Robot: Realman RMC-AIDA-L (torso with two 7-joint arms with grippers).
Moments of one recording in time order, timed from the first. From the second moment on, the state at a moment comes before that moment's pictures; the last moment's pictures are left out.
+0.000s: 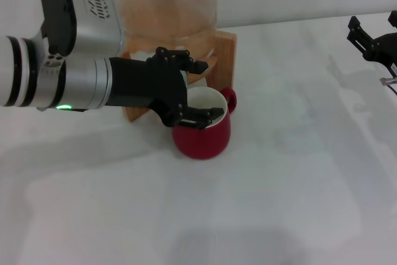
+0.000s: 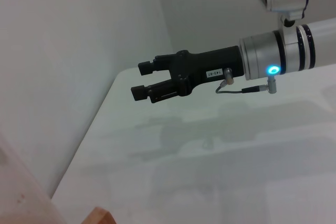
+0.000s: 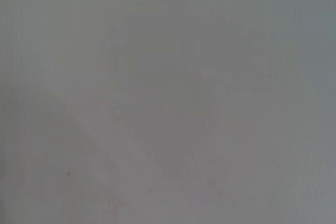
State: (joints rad) left arm -0.60 -2.08 1.49 1.28 -1.15 -1.22 1.40; right arm 0.43 2.02 -1.78 -0.22 0.41 -1.04 0.27
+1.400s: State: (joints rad) left arm -0.65 -2.08 1.46 1.23 -1.14 -1.21 1.42; right arm 0.42 2.02 -1.78 -0.22 0.41 -1.05 0.27
